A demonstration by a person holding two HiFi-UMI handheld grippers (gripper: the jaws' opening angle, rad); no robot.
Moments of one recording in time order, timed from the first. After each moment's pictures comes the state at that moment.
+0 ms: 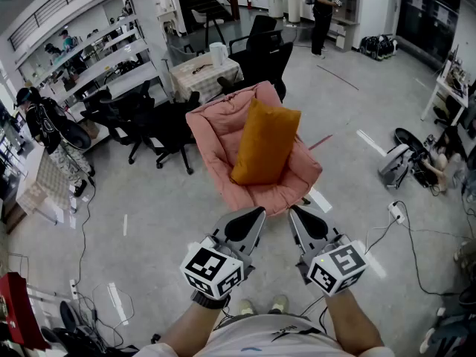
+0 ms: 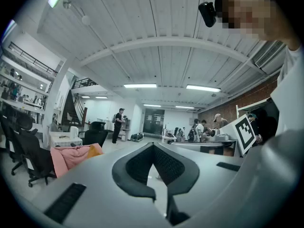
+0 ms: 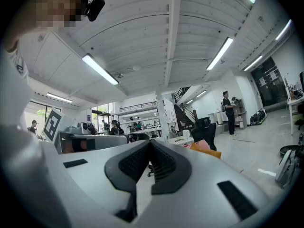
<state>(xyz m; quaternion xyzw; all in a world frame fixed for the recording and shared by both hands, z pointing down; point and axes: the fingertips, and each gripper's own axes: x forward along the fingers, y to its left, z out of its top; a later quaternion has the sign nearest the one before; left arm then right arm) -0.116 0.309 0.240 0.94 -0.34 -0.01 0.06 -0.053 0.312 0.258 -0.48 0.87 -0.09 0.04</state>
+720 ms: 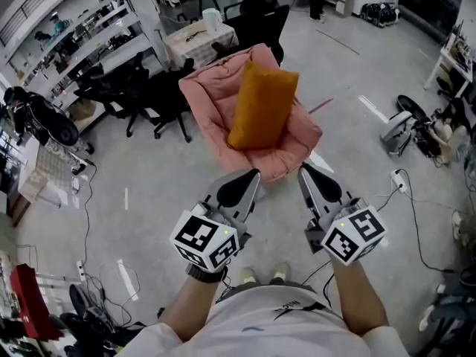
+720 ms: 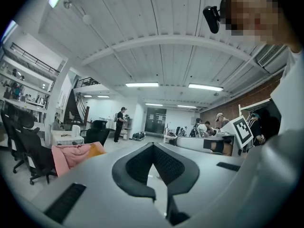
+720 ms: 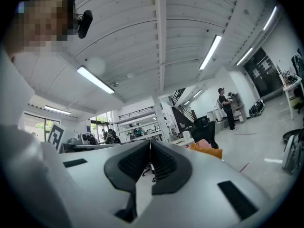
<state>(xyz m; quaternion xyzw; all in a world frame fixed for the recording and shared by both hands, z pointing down) -0.109 0.300 0.242 0.94 -0.35 -0.01 0.07 -0.017 0.307 0.249 -0.47 0.87 -0.11 0.10</state>
